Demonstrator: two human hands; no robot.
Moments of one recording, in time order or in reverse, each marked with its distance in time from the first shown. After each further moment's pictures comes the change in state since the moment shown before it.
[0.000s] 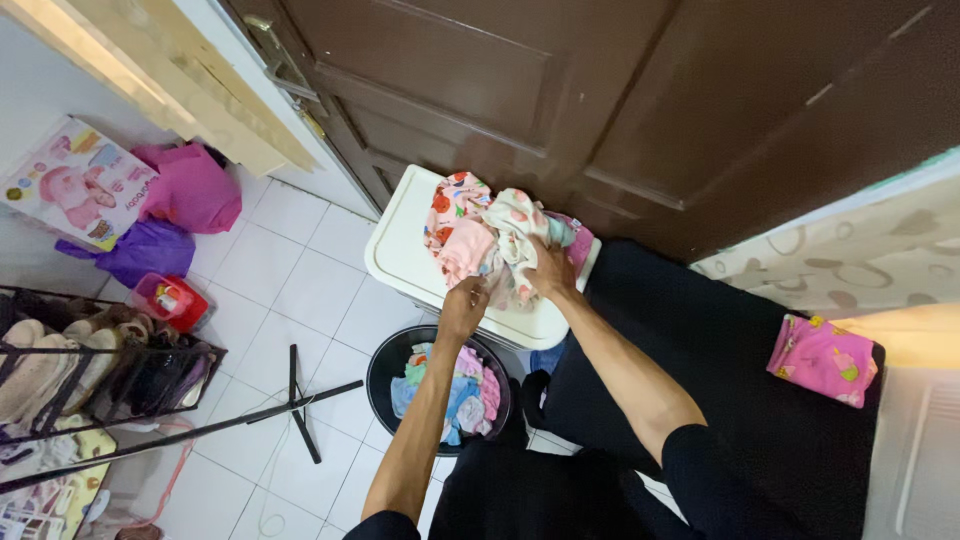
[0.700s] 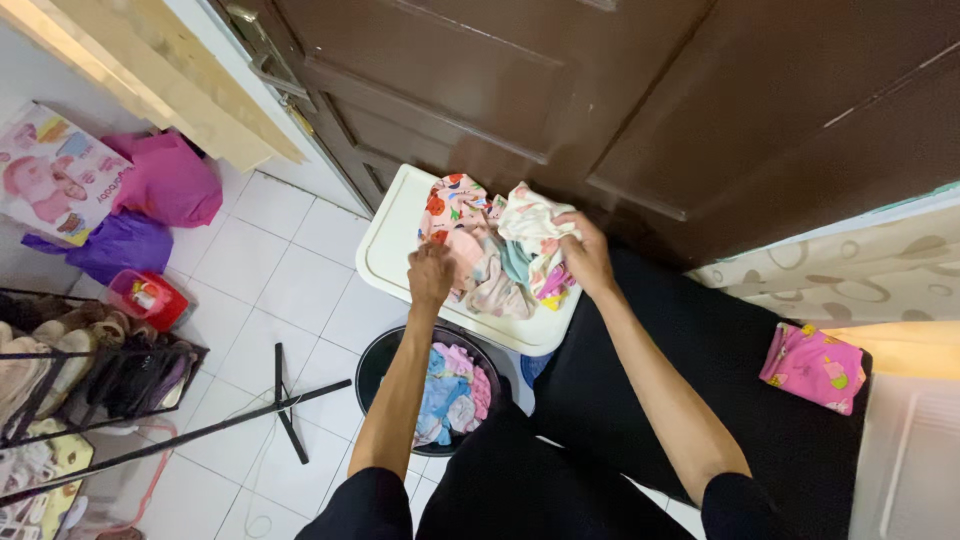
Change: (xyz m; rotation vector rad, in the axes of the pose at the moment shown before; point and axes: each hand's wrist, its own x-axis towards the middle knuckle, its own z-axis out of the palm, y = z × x) left_hand 0.080 -0.032 -0.035 0.457 0.229 0.049; right_hand 0.007 0.016 -0.074 0.729 0.224 -0.226
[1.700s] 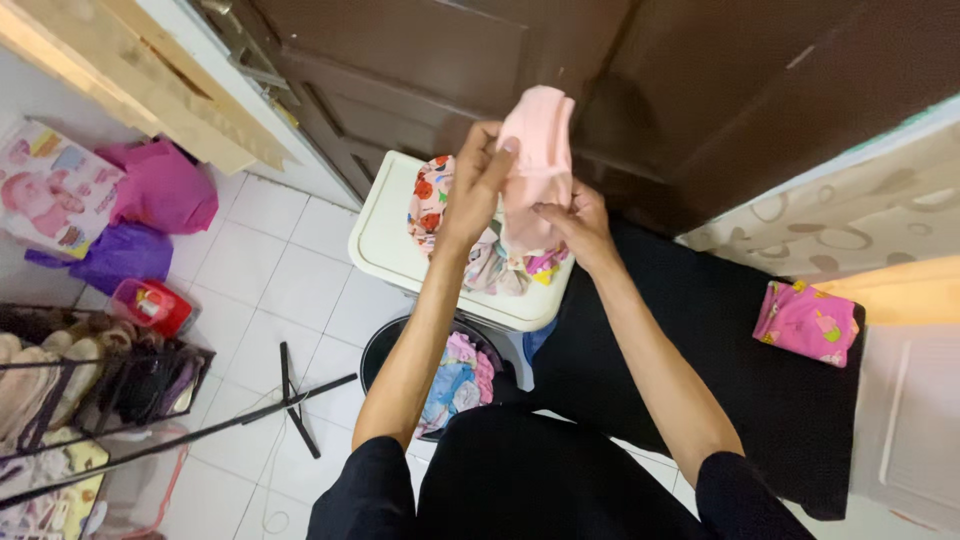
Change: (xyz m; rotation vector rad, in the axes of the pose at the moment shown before) left_hand 0.059 0.238 -0.154 -1.354 -0.269 0.114; right_hand -0.014 -0.099 -0.015 0.506 -0.046 0.016
